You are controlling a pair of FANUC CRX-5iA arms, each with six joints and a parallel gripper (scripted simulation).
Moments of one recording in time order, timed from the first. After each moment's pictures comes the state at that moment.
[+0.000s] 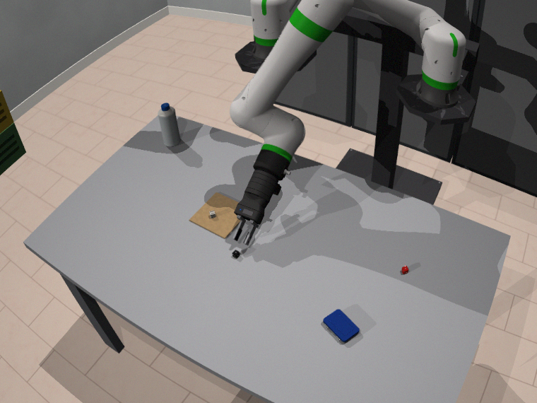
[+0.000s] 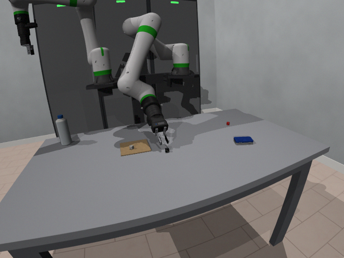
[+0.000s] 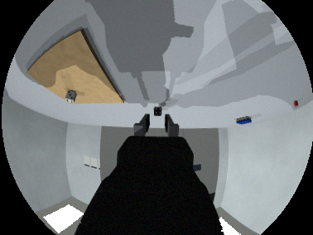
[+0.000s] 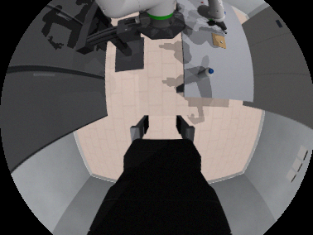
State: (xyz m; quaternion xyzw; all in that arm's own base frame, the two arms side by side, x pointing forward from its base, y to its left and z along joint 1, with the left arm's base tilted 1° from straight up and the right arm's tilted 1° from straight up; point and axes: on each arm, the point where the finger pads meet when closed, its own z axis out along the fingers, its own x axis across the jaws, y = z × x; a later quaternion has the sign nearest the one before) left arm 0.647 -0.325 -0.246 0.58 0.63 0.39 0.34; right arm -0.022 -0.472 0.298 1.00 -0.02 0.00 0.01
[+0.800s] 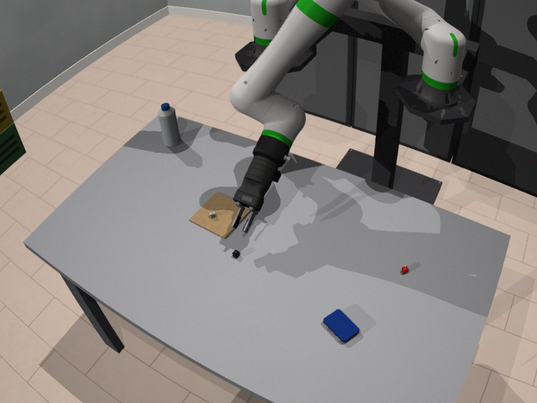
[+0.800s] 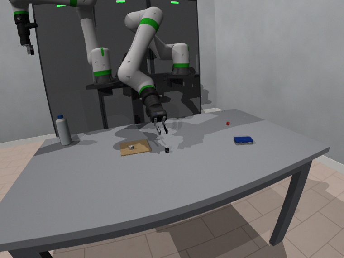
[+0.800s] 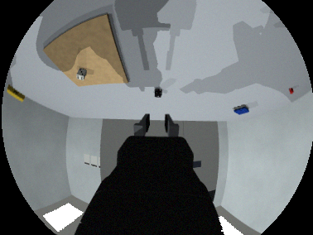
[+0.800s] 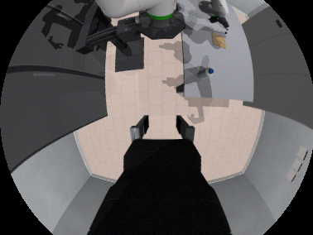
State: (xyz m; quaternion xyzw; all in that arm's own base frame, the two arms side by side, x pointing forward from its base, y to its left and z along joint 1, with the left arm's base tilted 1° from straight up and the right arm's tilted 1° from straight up) left arm 0.643 -0.326 -0.197 0.58 0.63 0.39 0.34; right arm -0.022 -0.472 0.298 1.00 -0.02 0.00 0.01
